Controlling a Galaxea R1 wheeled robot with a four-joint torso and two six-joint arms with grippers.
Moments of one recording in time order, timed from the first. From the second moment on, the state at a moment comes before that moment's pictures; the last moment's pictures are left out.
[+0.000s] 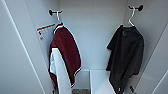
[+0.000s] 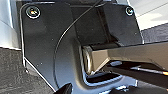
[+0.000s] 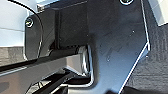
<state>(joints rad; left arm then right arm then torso) 1.53 3.06 -2.70 0.31 -0.06 -0.13 -1.55 3.05 -2.70 0.03 0.06 0.10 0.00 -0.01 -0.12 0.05</state>
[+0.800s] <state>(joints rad) 1.53 3.06 -2.70 0.31 -0.06 -0.13 -1.55 3.05 -2.70 0.03 0.06 0.09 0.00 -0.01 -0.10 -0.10</state>
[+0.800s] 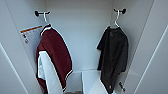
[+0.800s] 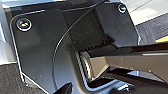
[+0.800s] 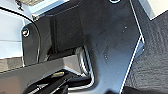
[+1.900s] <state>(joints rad) 1.47 3.05 -2.64 0.31 0.01 -0.13 -1.56 3.05 -2.70 0.03 0.05 0.09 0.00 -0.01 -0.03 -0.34</state>
